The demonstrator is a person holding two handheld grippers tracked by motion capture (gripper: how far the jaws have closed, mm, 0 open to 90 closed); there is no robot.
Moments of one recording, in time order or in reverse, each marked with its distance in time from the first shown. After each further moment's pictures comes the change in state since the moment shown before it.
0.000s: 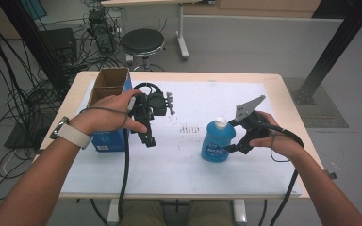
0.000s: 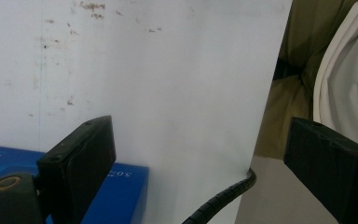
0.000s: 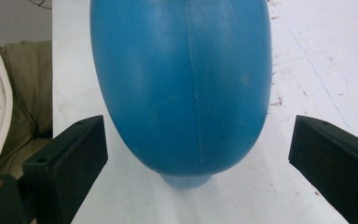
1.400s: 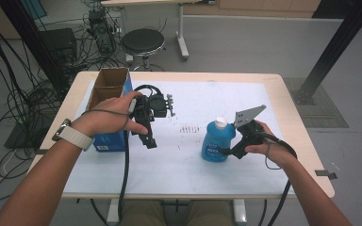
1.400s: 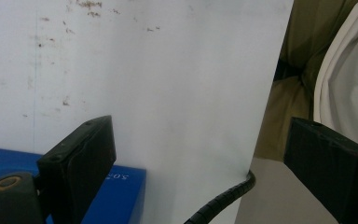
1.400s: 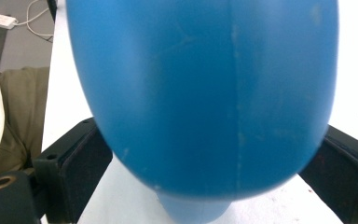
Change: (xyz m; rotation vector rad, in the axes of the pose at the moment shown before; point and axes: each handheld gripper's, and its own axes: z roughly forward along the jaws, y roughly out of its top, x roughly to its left) left arm 0.000 0.000 0.006 0.004 -0.007 -0.006; right arm 0.003 -0.021 0.024 -0.152 0.010 0.006
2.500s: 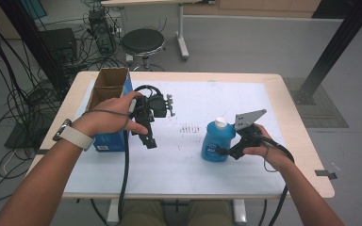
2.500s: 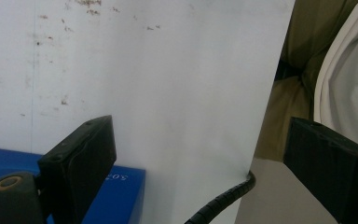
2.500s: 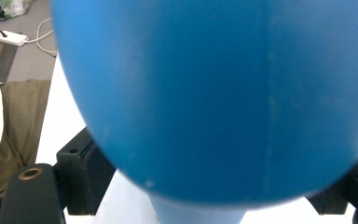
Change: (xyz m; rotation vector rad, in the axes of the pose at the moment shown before) left arm 0.002 -0.001 0.003 -0.002 -0.004 -0.005; right arm -0.001 -0.012 0.010 -0.088 0.024 -0.005
